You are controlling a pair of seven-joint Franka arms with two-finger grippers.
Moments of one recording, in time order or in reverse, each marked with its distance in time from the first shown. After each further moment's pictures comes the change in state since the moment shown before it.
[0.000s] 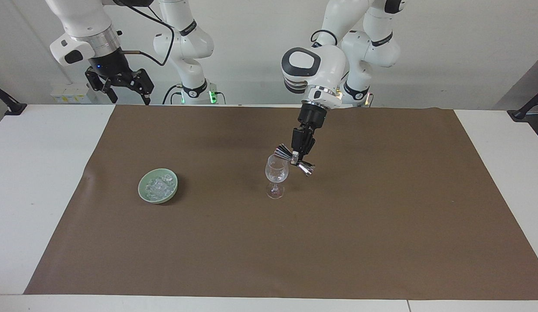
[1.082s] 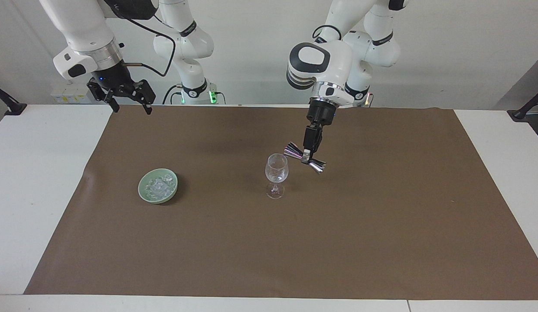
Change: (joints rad) left arm 0.105 -0.070 0.014 0.002 -0.208 -0.002 -0.009; right arm 0.003 0.035 0.003 -0.005 0.004 0.085 -0.010
